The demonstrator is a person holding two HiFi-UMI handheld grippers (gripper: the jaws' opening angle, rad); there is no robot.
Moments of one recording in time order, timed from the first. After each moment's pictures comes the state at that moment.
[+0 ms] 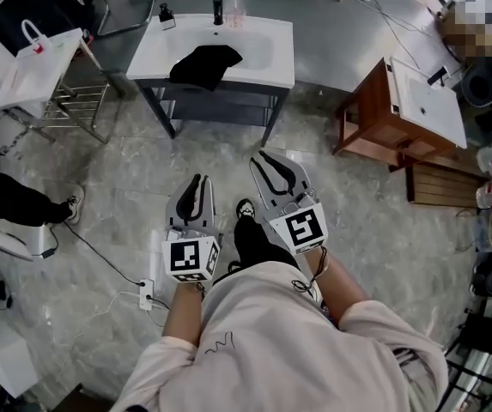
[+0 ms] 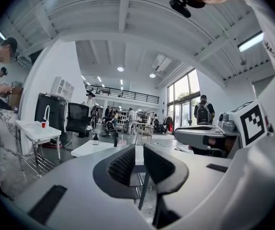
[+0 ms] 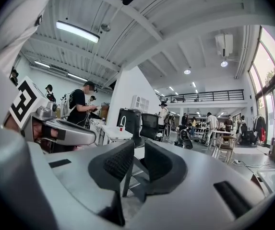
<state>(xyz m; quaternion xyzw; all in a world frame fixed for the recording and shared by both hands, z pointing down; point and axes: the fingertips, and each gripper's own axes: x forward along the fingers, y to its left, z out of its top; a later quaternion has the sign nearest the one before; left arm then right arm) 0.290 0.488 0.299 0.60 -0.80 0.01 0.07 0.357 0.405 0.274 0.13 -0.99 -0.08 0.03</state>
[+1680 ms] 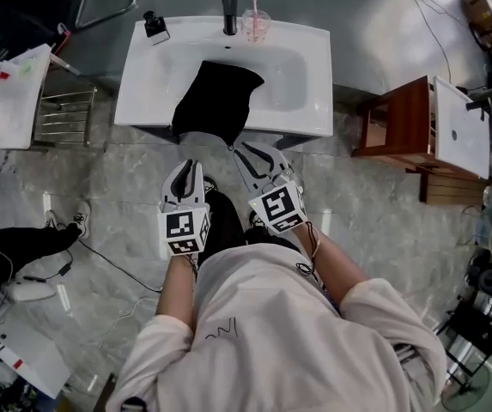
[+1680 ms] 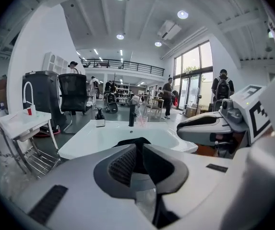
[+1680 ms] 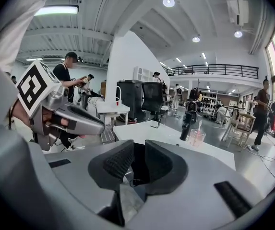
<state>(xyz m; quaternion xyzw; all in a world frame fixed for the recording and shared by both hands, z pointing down) 0.011 0.242 0.427 0.58 -0.78 0.12 0.20 0.081 0.172 0.411 0.09 -0.97 -0.01 0.21</state>
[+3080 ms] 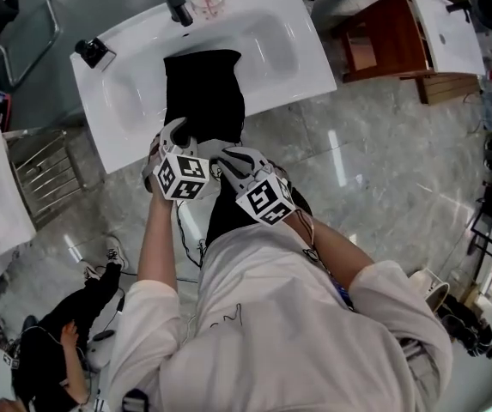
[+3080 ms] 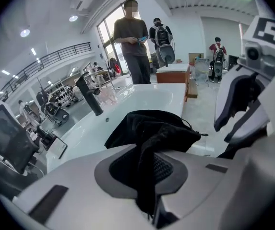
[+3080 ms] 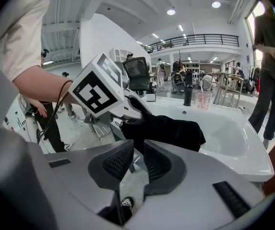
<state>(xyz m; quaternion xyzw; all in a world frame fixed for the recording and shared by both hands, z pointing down) -0.073 0.115 0.557 0.74 -0.50 0.45 0.11 0.000 0.189 0.519 0.16 -0.94 0.13 0.29</state>
